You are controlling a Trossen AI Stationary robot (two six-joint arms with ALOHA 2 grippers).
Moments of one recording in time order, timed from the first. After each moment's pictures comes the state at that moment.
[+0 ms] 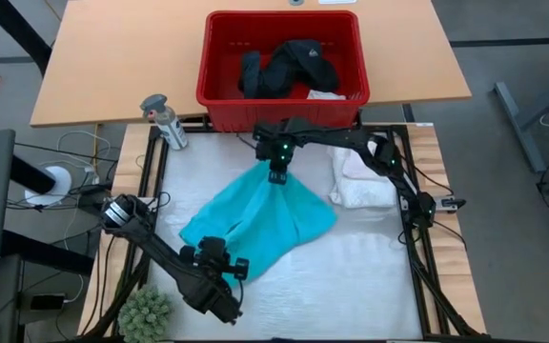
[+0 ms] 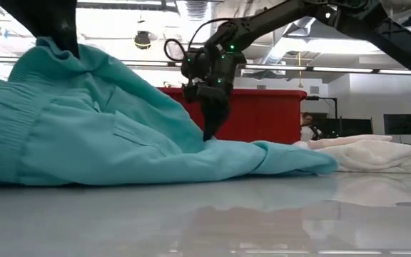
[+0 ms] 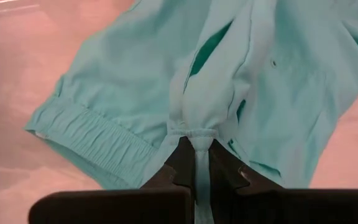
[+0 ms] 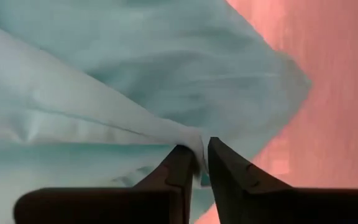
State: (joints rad) left arm -0.67 1.96 1.65 -1.57 -0.59 -2.17; right arm -0.37 2.27 2.04 -1.06 -0.14 -0.24
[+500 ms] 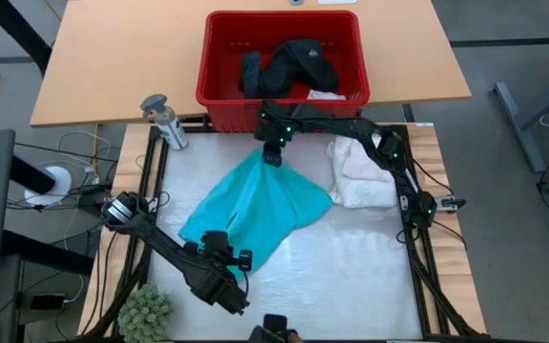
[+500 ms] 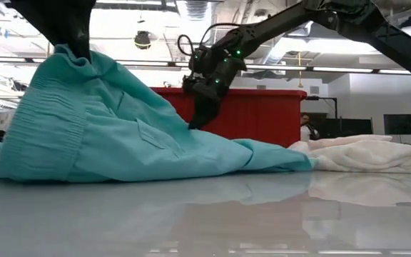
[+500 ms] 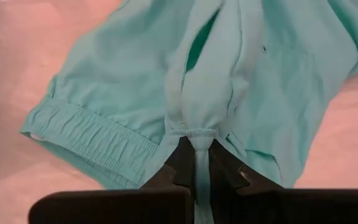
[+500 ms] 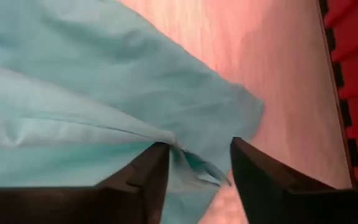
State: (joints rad) left arm -0.61 1.96 1.65 -1.57 -0.59 -2.19; right arm -0.48 2.26 2.04 -0.82 -0.25 -0.32
